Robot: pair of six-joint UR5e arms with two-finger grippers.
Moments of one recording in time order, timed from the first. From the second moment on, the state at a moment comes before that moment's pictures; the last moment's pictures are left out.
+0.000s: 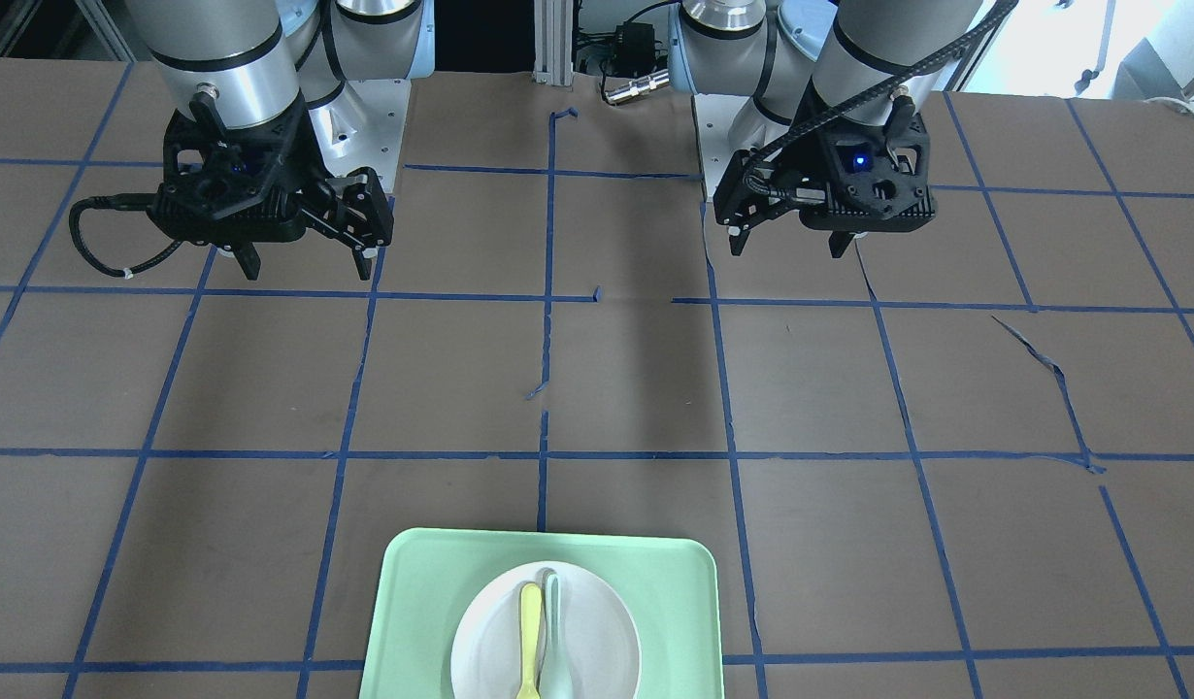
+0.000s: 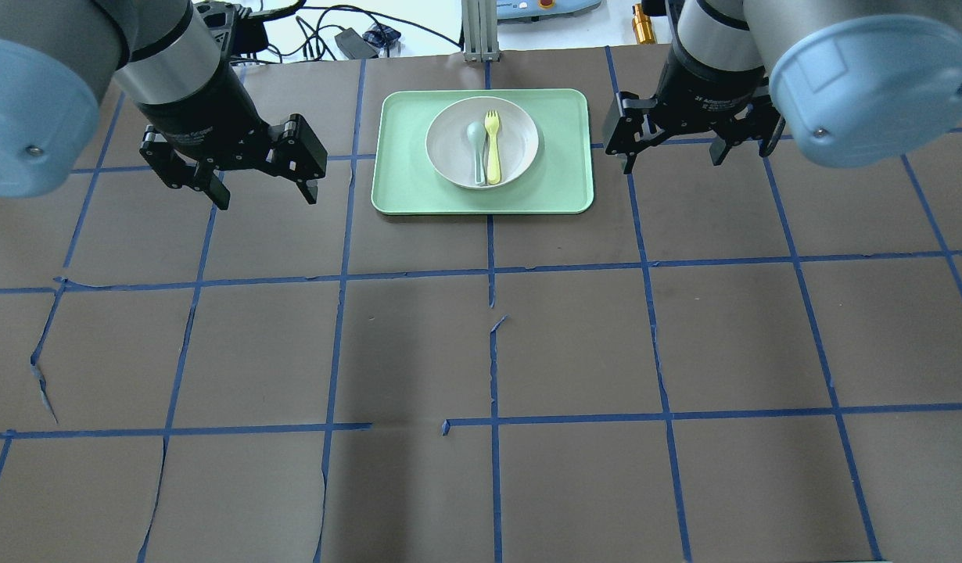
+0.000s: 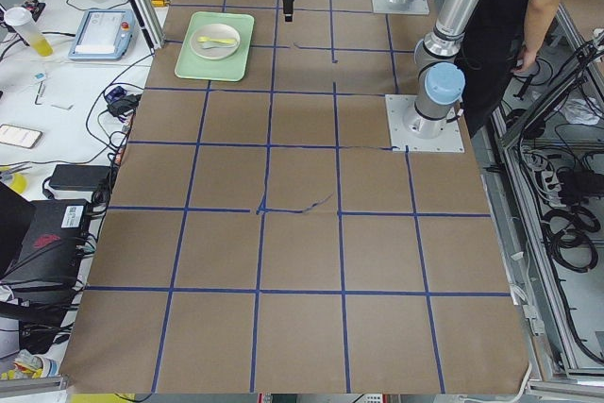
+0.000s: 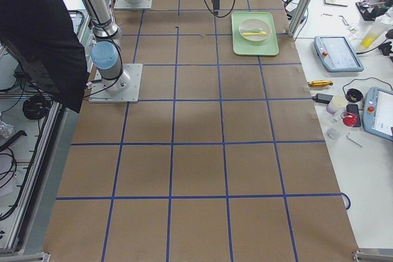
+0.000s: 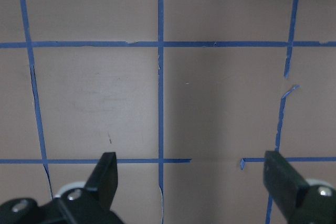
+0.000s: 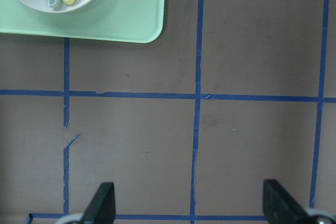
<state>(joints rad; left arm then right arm) -1.62 -1.57 -1.57 -1.58 1.56 -0.07 1.67 -1.54 1.57 -1.68 -1.60 0.06</state>
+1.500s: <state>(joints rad) -1.62 -1.55 -1.60 -1.59 1.56 -0.06 1.75 -1.10 1.35 -1.95 -1.58 0.10</state>
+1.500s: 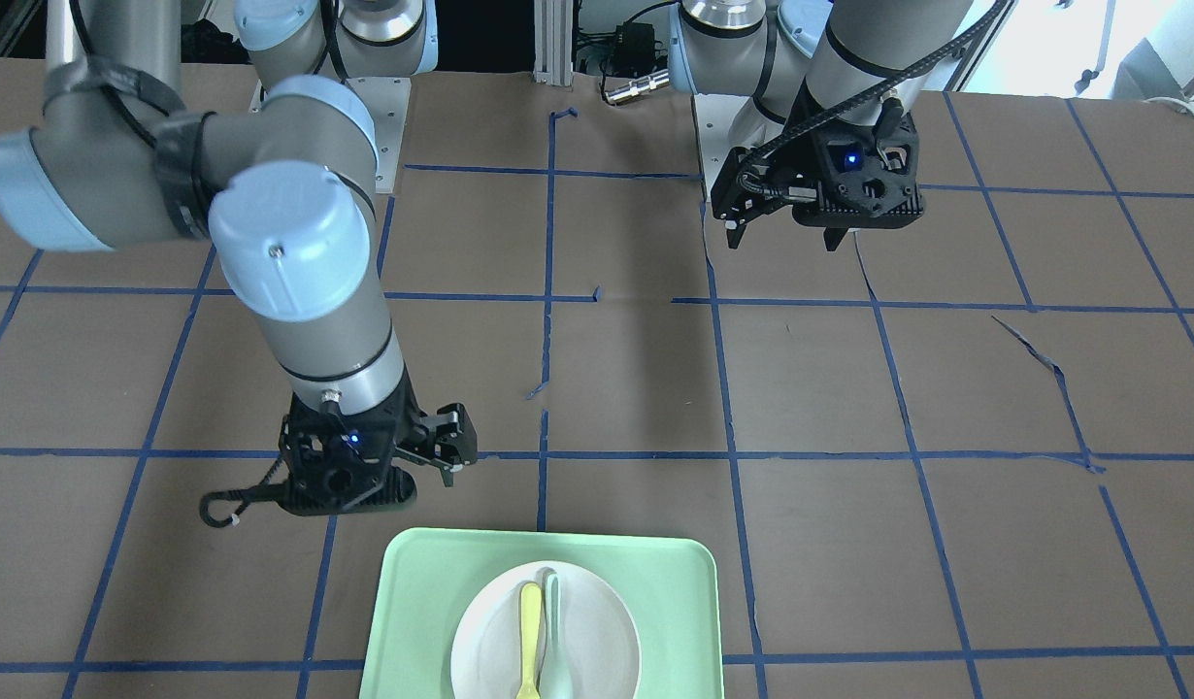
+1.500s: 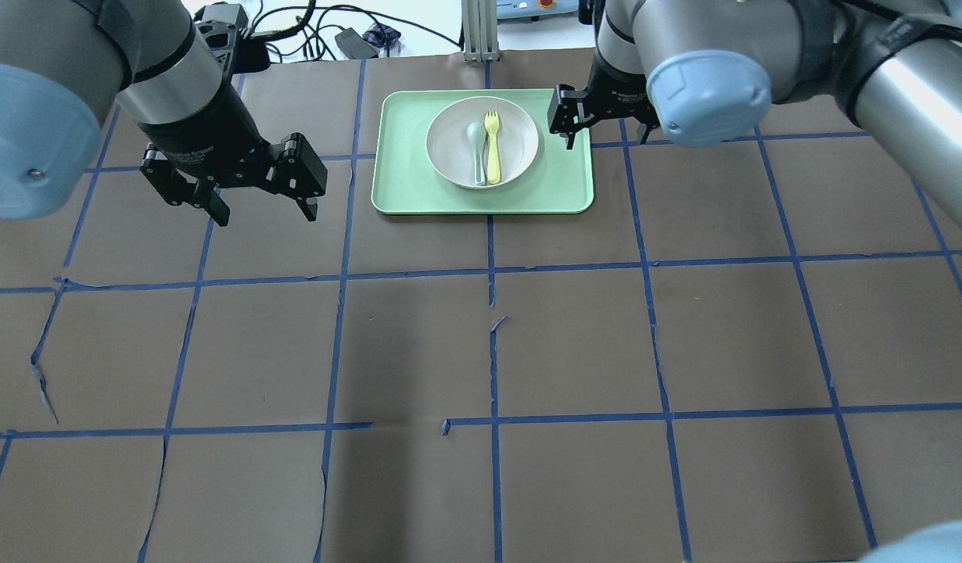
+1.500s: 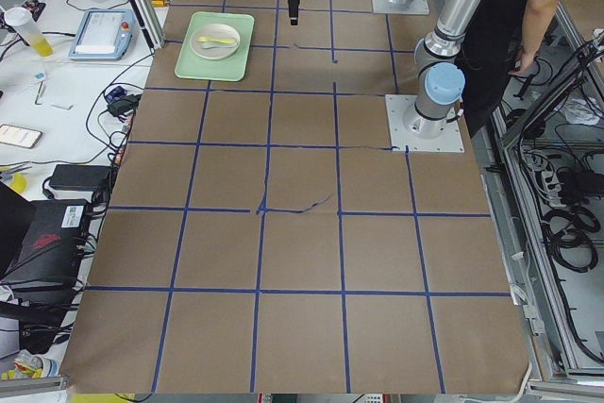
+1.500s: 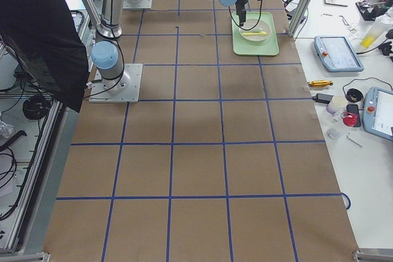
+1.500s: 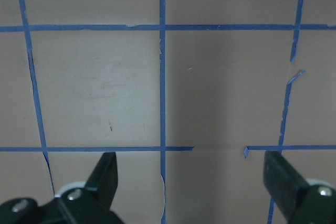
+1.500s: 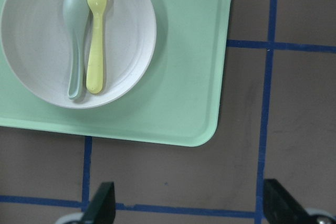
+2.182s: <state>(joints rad) -1.62 -1.56 -1.61 -1.59 1.56 -0.06 1.84 -0.78 1.09 -2.01 -1.57 0.35</state>
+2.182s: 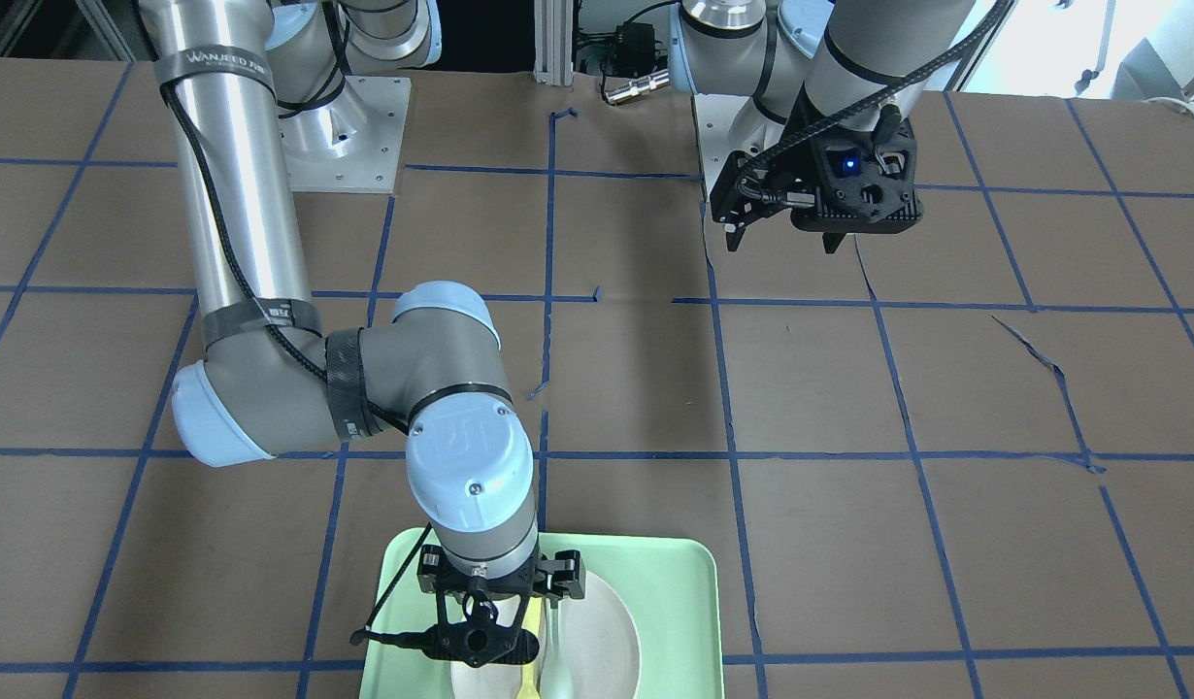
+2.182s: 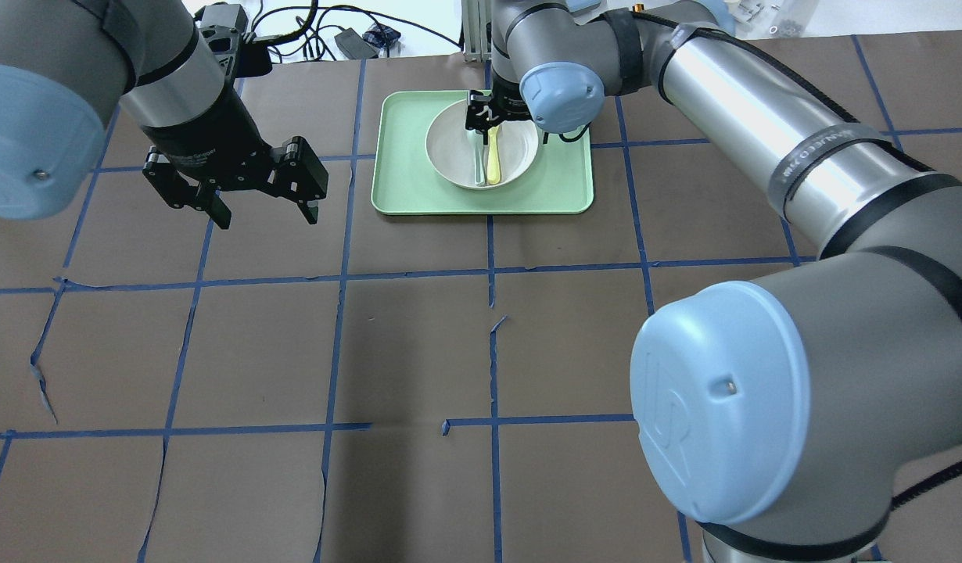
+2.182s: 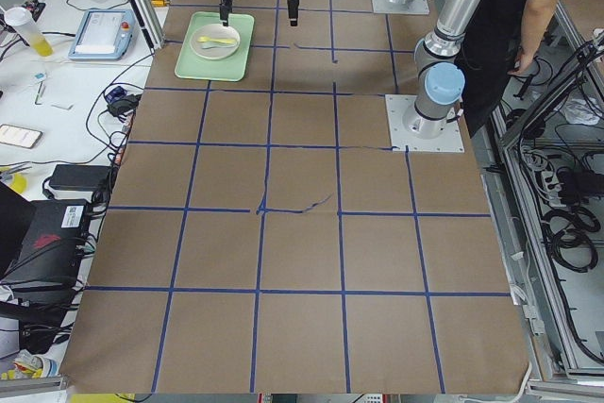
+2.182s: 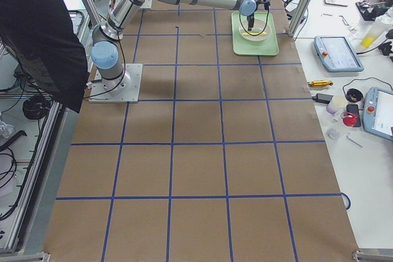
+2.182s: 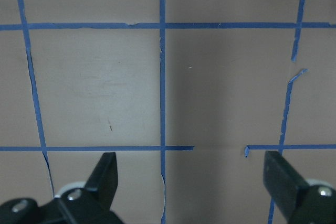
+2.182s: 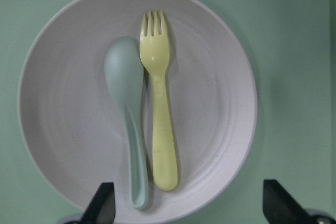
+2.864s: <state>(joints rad) -1.62 -1.56 -1.61 -1.59 1.56 -0.06 1.85 -0.70 1.05 -2.03 -1.57 0.39</state>
